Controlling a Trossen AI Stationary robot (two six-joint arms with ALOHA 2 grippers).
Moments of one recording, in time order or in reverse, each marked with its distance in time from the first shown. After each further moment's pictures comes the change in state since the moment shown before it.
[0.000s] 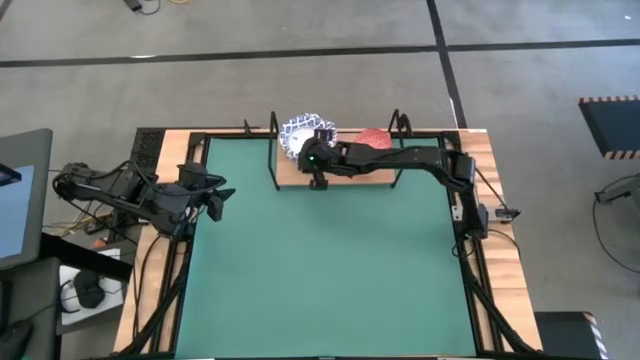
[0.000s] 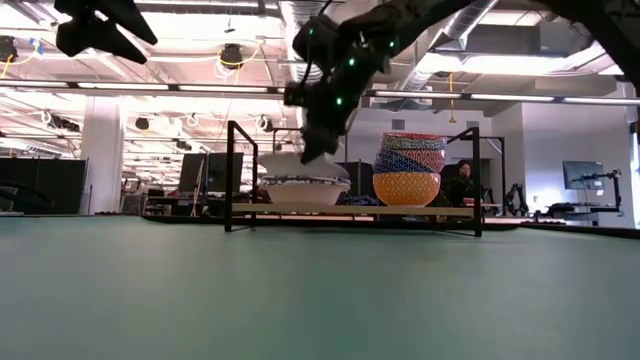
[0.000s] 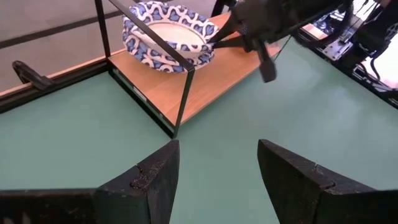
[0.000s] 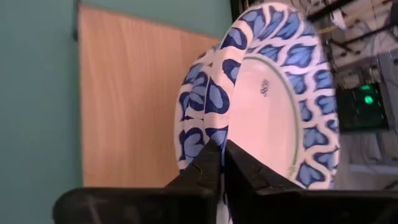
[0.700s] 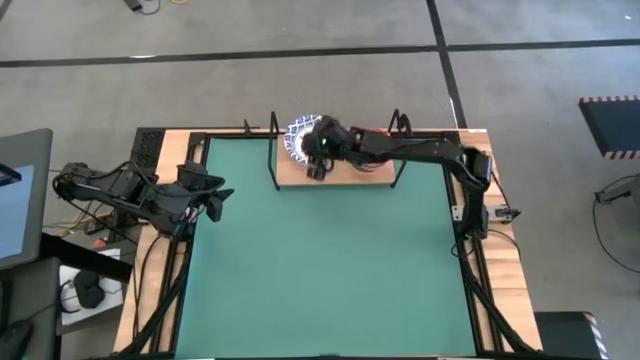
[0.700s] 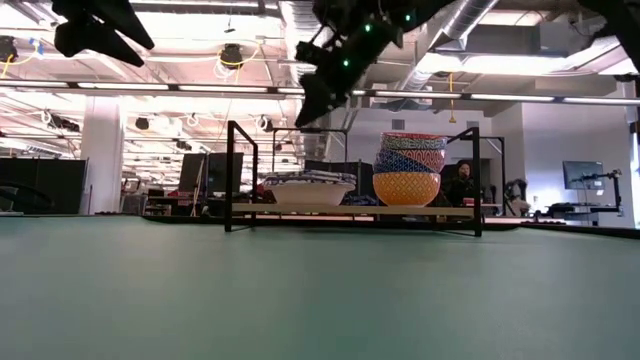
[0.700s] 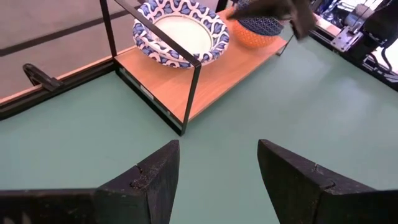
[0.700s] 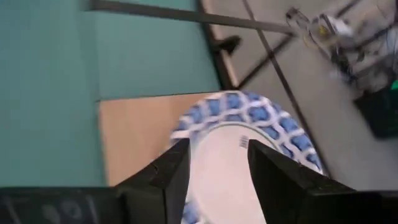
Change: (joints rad) left arm 0.000 0.000 0.000 -0.035 -0.002 0.018; right arm -0.039 -0.126 0.002 0.029 -0.143 0.169
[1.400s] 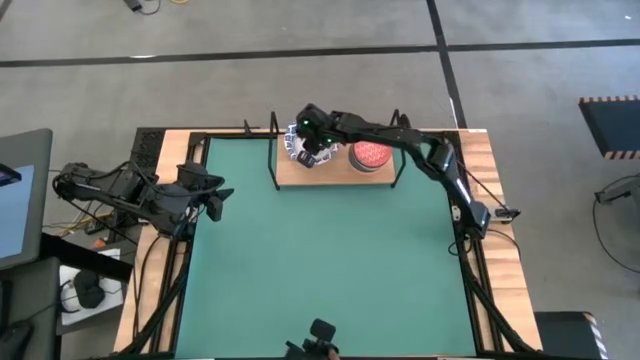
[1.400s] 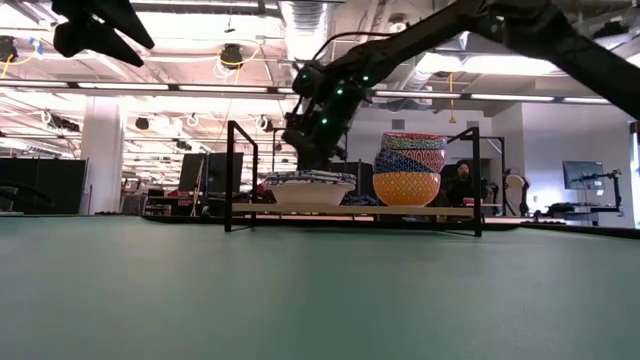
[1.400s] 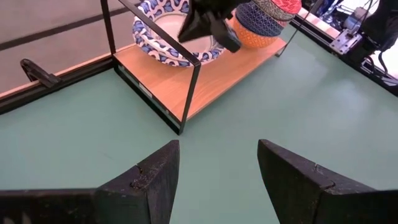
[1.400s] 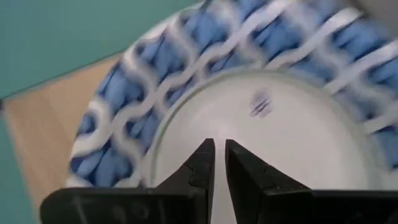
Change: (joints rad) left arm 0.000 0.000 0.000 0.002 0.001 -0.020; right arm -0.165 0.362 0.356 -0.234 -0.211 0.259
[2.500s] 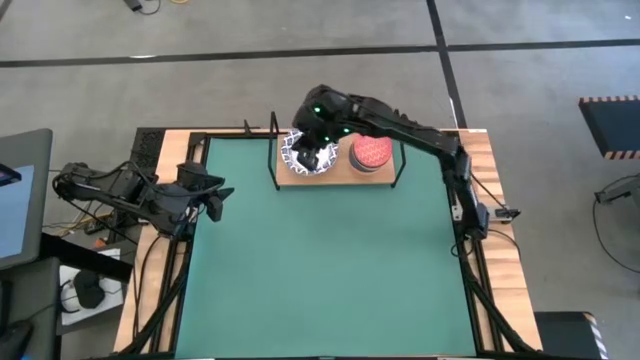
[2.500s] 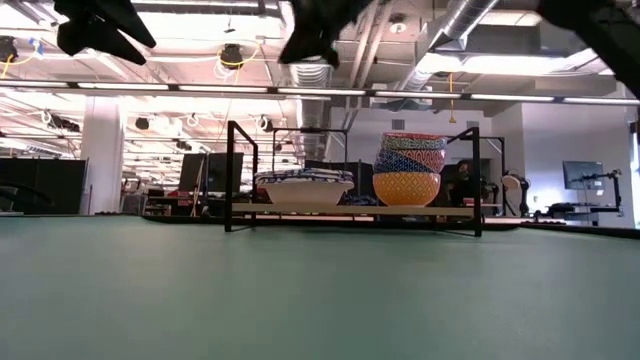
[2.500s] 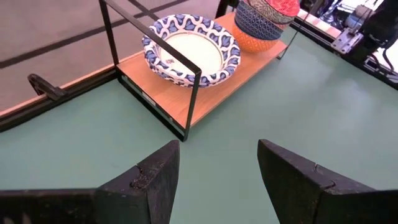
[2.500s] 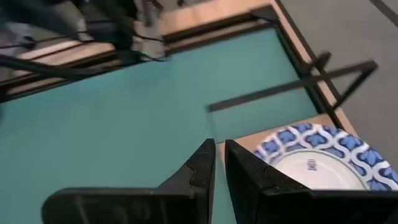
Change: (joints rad) left arm 0.000 0.000 0.000 0.012 -0.021 0.056; right arm 0.145 -0.188 0.314 -0.313 -0.240 0.088
